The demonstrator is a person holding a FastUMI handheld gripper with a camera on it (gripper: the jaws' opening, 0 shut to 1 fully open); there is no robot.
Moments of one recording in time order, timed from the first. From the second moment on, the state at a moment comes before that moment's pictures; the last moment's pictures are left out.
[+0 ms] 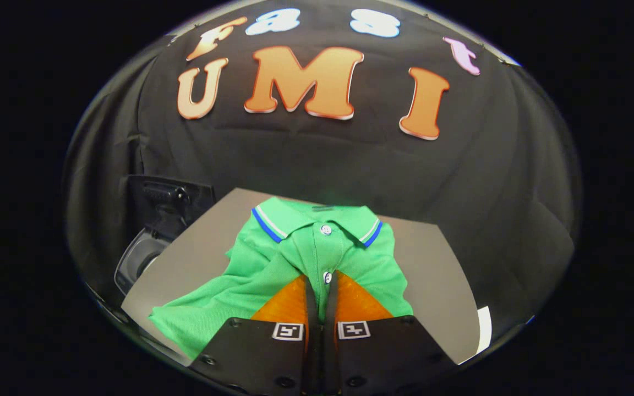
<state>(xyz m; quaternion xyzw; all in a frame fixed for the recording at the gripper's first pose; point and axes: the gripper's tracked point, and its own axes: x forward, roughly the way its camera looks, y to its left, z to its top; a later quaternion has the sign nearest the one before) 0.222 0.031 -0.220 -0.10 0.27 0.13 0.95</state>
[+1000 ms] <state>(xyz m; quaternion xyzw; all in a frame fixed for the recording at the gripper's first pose) 0.170 0.023 -0.142 0.05 -0.03 0.15 0.99</state>
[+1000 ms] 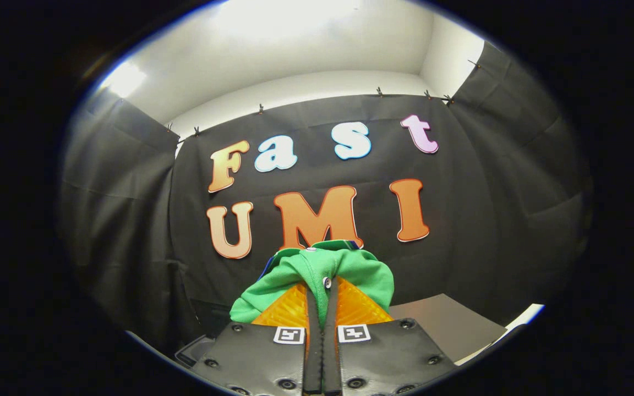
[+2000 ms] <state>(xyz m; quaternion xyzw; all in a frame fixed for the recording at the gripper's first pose) 0.146 0.109 -0.204 0.02 0.08 0.23 0.97</state>
